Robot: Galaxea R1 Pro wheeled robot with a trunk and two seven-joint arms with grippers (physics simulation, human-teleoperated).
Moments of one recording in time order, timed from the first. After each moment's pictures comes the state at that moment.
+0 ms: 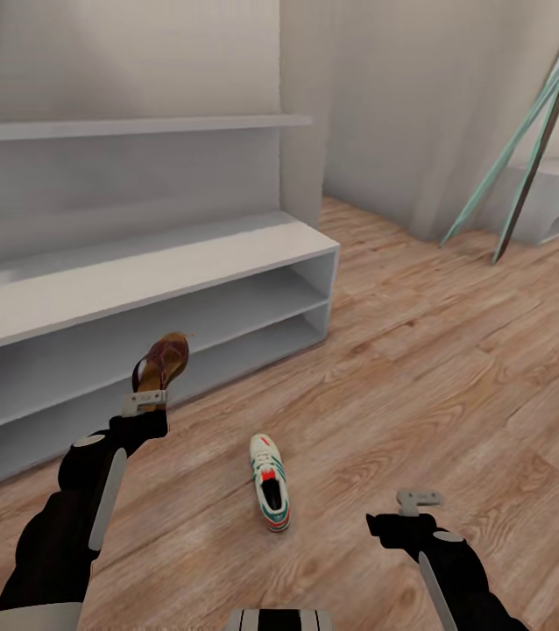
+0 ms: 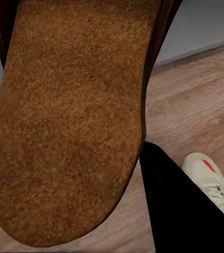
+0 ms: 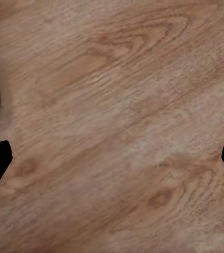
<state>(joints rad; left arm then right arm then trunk) -0.46 0.00 0.11 -1.50 0.02 0.76 0.00 -0.17 0.00 0.00 -1.39 0.00 0.72 0.00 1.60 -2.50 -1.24</state>
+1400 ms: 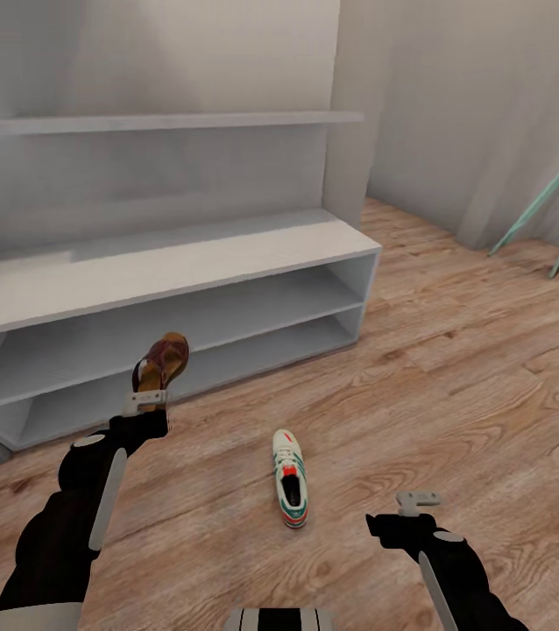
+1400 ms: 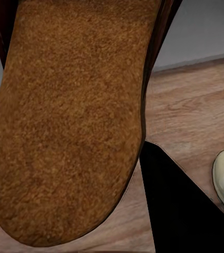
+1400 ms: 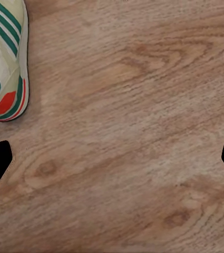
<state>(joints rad) -0.46 0.00 0.11 -1.50 0.02 0.76 0.00 -0.17 0.00 0.00 -1.39 0.00 0.73 0.00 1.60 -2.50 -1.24</state>
